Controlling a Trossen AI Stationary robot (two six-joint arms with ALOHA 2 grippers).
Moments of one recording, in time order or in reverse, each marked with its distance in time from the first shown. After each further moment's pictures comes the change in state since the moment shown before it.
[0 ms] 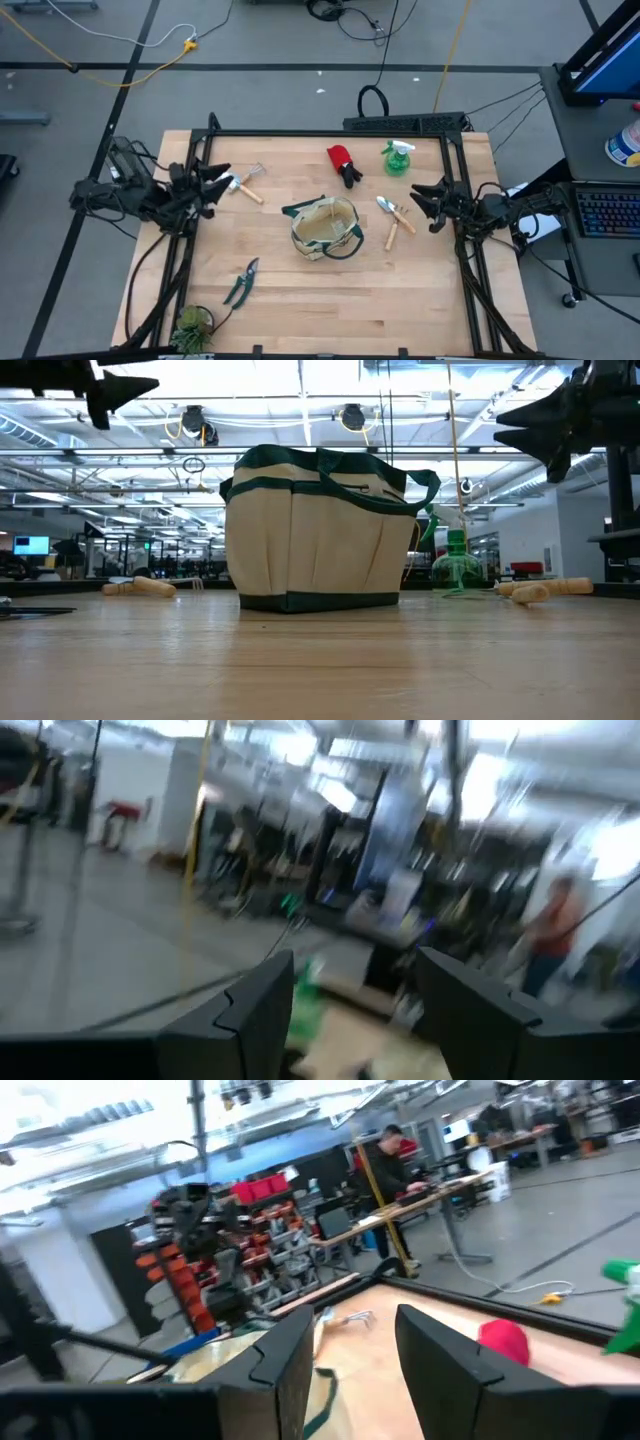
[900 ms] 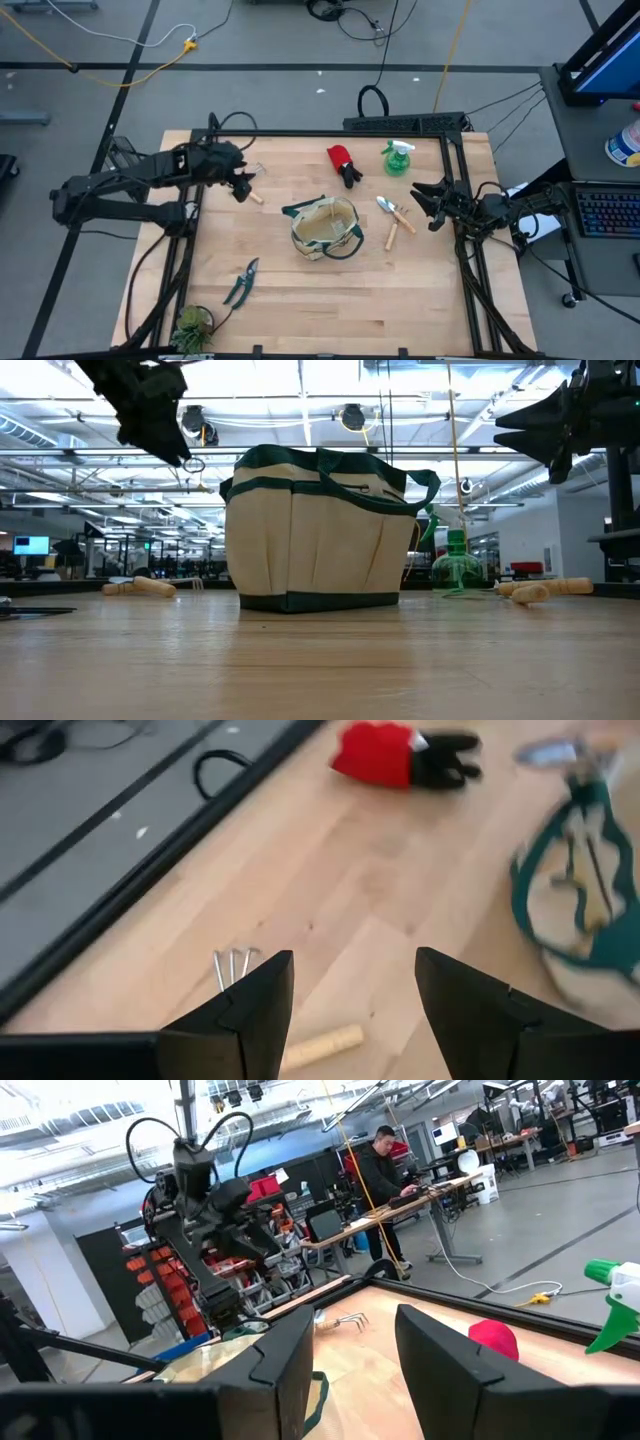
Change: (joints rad) left arm 0.517 0.647 0.550 -0.947 0.416 -0.080; right arm 0.000 0.000 0.000 0.000 0.021 -0.003
